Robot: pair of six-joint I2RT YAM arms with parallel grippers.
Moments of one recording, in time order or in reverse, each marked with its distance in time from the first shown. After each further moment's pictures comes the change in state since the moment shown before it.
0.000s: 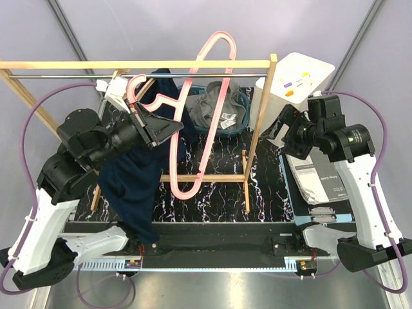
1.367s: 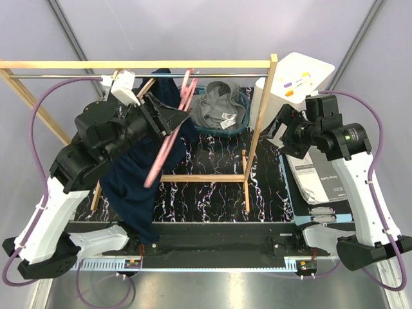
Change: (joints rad) left arm -0.022 0.072 0.022 0.008 -0.200 0.041; right arm 0.000 0.011 -0.018 0.027 -0.018 0.000
